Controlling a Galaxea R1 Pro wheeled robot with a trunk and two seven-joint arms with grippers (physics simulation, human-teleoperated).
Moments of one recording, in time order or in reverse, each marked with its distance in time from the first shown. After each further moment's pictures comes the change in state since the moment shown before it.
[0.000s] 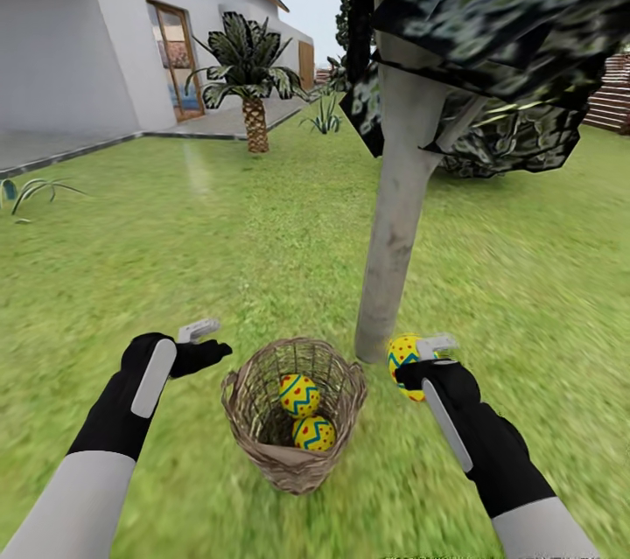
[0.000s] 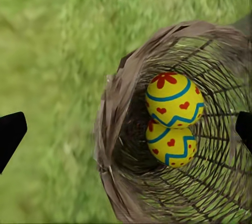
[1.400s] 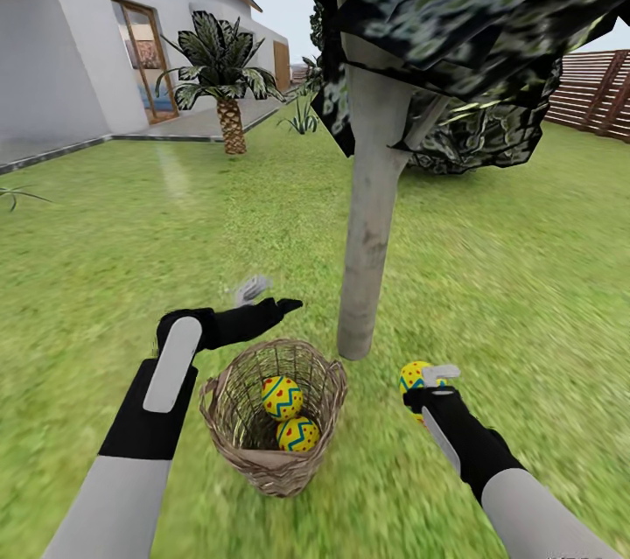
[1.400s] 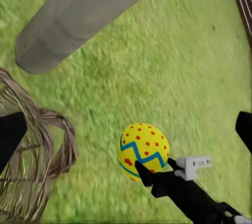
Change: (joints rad) left arm -0.003 -0.140 -0.121 -0.267 0.427 0.003 -0.018; right arm -0.115 -0.008 0.012 0.617 0.002 -0.466 0.008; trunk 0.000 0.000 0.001
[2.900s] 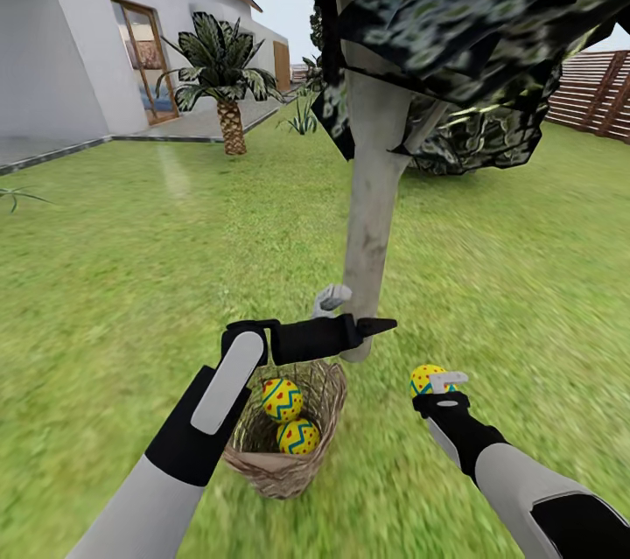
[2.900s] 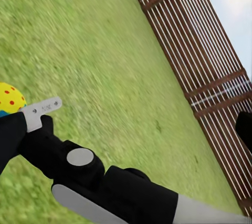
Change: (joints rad) left arm -0.001 -0.052 -0.337 0.011 0.115 -0.070 -0.310; right arm -0.157 0.010 -0.002 0.464 0.052 -0.334 0.001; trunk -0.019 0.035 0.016
